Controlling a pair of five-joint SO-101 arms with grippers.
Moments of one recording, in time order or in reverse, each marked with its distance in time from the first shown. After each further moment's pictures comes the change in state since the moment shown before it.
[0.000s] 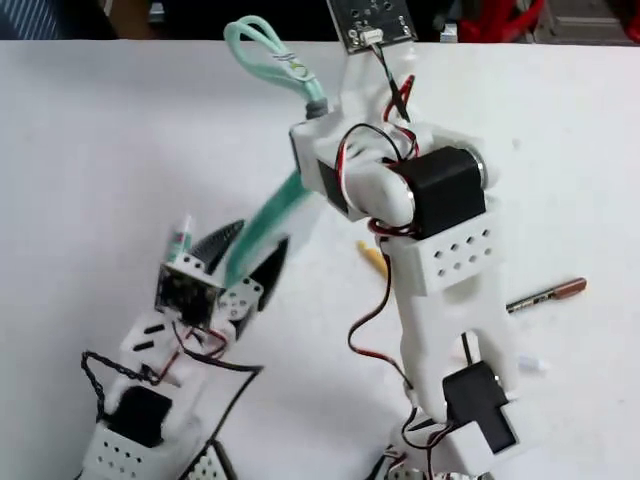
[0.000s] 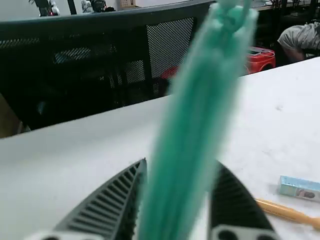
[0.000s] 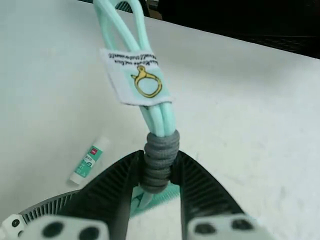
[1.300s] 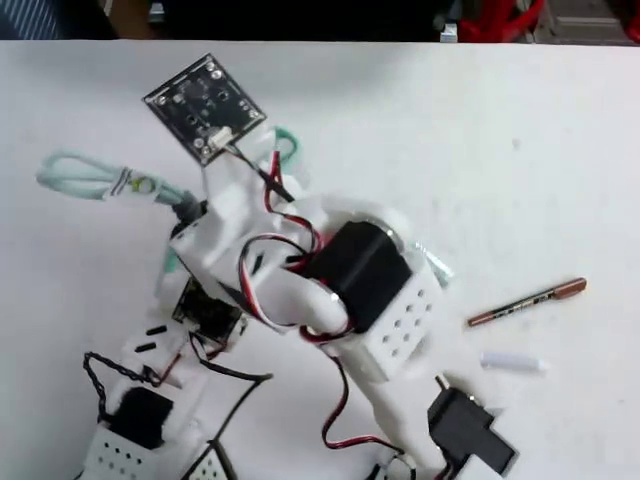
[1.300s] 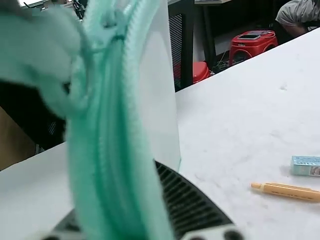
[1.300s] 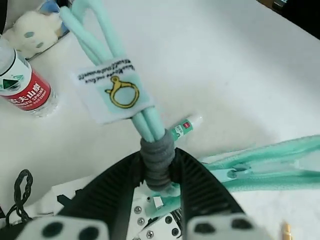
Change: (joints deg) left arm 1.1 -1.0 1.0 0.4 -10.0; right arm -27.2 -3.7 2.8 1.2 0.3
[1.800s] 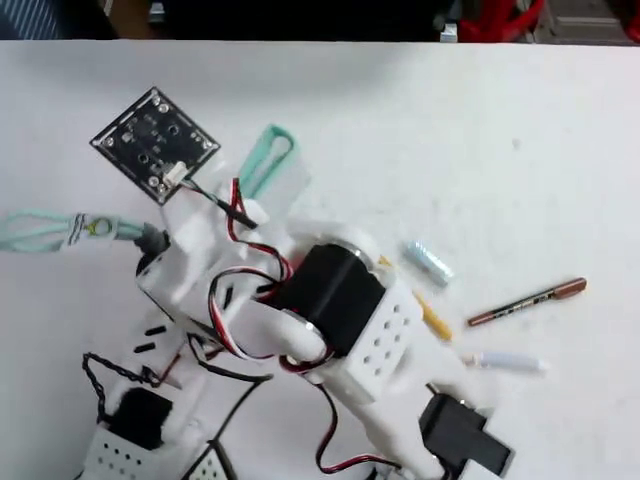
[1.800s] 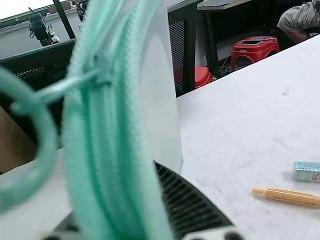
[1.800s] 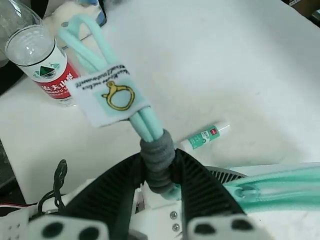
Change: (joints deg) left arm 0.0 0.0 -0.1 0.0 -0.1; right arm -7.4 0.8 0.3 -1.7 0.0
